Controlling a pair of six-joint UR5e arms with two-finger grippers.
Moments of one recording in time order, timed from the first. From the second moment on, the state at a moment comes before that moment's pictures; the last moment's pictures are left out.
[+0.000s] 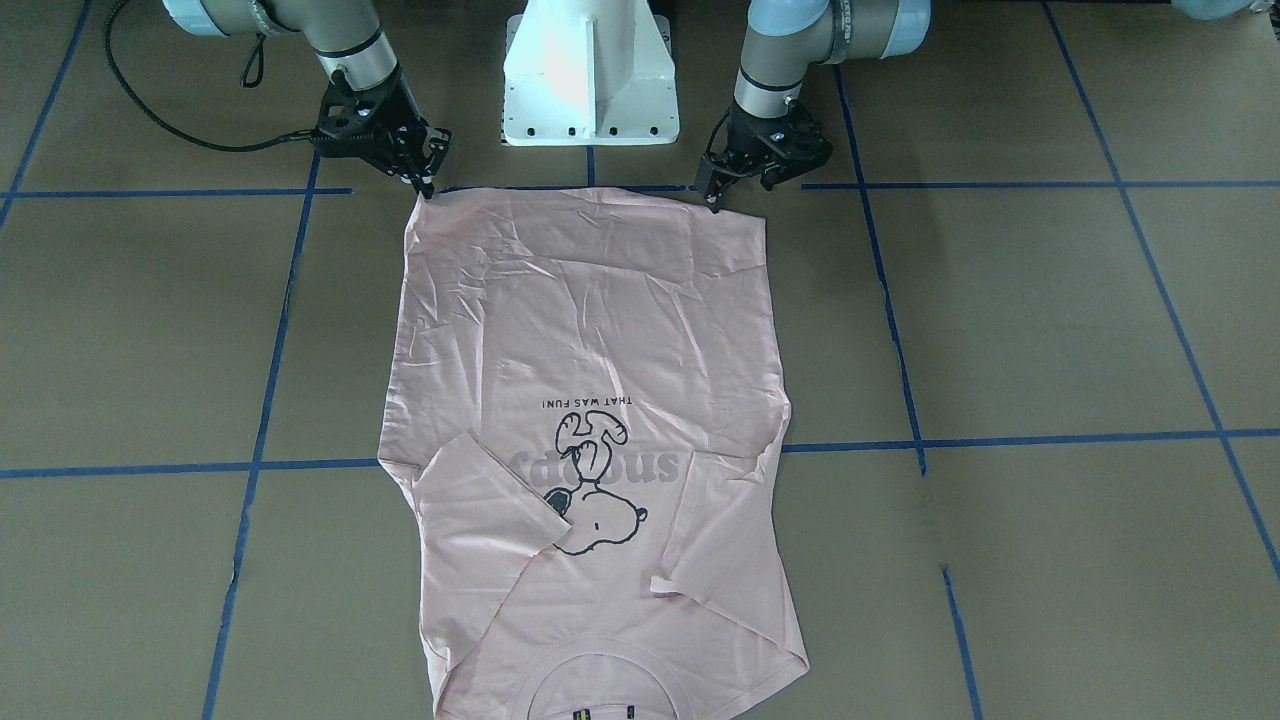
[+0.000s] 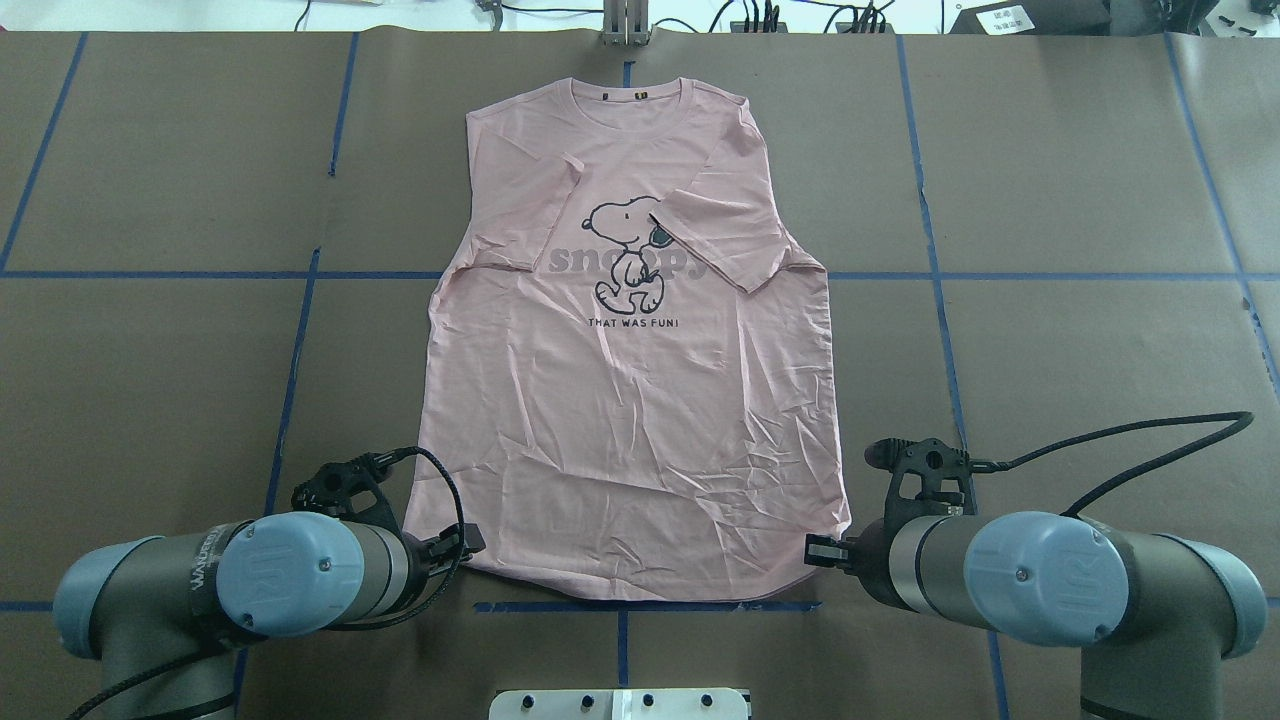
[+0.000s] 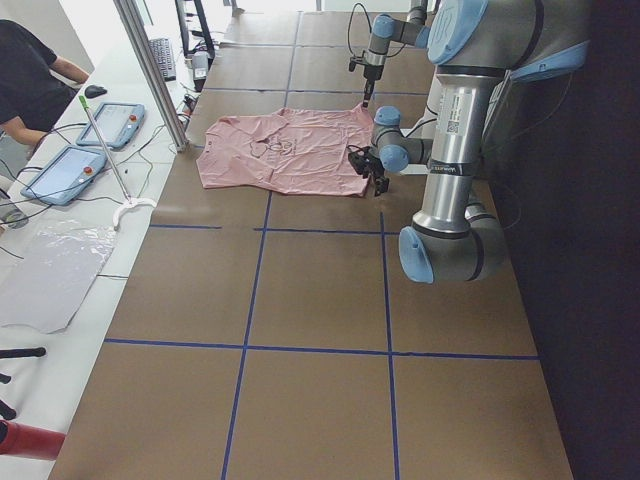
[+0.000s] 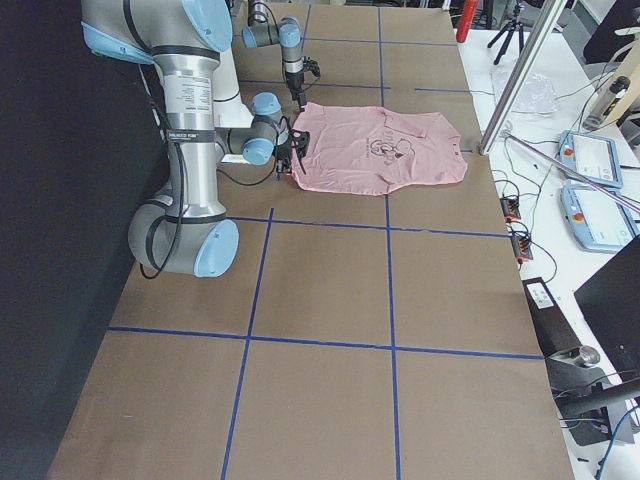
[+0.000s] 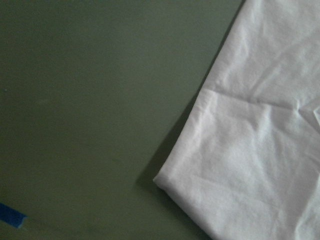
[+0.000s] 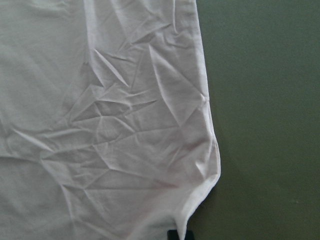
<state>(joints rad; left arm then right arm) -0.22 -1.82 -1.98 -1.73 -1.64 -1.88 0.22 -1.50 2.12 -1.26 1.60 1.58</state>
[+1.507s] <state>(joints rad) -0.24 -1.86 -1.93 -1.73 -1.64 -1.89 0.22 -1.50 2.12 -1.26 1.60 1.58</state>
